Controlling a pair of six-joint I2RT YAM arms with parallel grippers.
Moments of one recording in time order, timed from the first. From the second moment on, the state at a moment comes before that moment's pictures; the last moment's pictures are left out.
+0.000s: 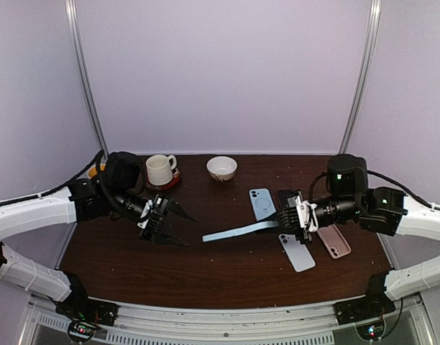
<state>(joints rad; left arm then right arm) -0.79 1.22 0.89 -0.25 0.97 1.16 0.97 1.03 0.86 -0.17 -0.56 -0.81</state>
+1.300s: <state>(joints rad) -0.87 1.22 0.88 -0.27 0.88 1.24 1.06 1.13 0.94 -0.19 -0.48 -0.87</state>
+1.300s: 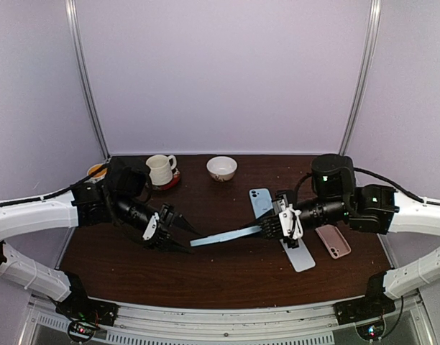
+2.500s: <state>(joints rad) -0.88 1.22 0.88 -0.31 0.85 1.26 1.10 1.15 0.95 -0.19 -0.44 -0.92</state>
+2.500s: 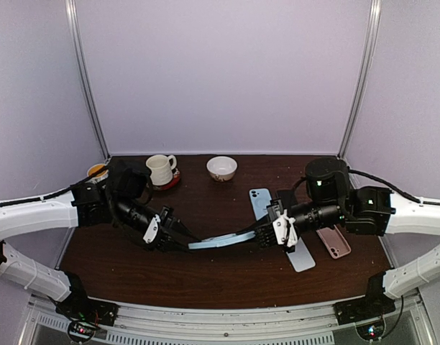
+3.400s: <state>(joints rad) -0.91 1.27 0.91 -0.40 0.83 1.33 1.17 1.20 1.05 -0.38 -0.34 -1.14</state>
